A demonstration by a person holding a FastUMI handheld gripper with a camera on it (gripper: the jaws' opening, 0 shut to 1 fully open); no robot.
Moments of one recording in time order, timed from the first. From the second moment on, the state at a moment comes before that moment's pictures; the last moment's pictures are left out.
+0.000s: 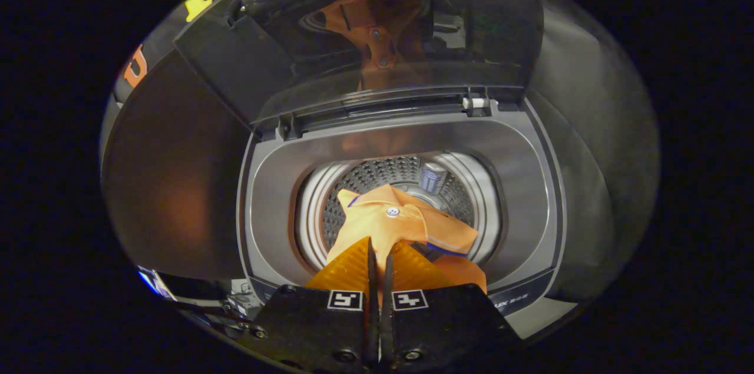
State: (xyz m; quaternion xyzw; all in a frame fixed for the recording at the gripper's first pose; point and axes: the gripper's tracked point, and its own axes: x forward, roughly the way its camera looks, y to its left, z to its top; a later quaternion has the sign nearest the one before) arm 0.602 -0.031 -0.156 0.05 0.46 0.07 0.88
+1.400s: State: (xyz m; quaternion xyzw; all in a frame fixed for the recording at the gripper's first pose) arm 0.591 -0.050 -0.138 0.02 0.40 0.05 0.91
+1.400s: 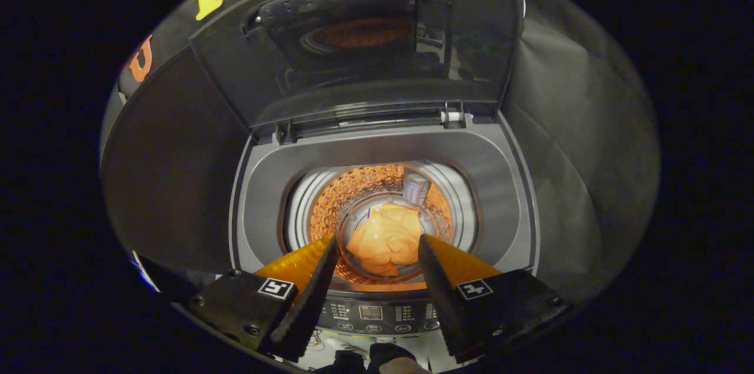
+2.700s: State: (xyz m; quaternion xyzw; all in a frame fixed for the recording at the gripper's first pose) arm 0.644 -0.017 0.129 -0.05 0.14 0.08 0.99
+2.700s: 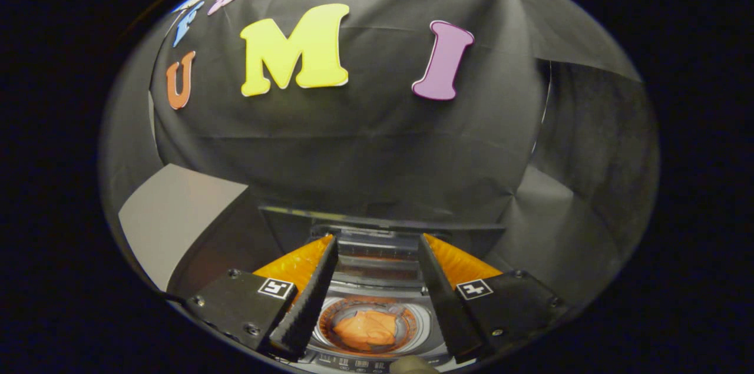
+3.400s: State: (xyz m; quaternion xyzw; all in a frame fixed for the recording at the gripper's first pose) arm 0.739 0.002 0.135 -0.02 0.17 0.07 0.98
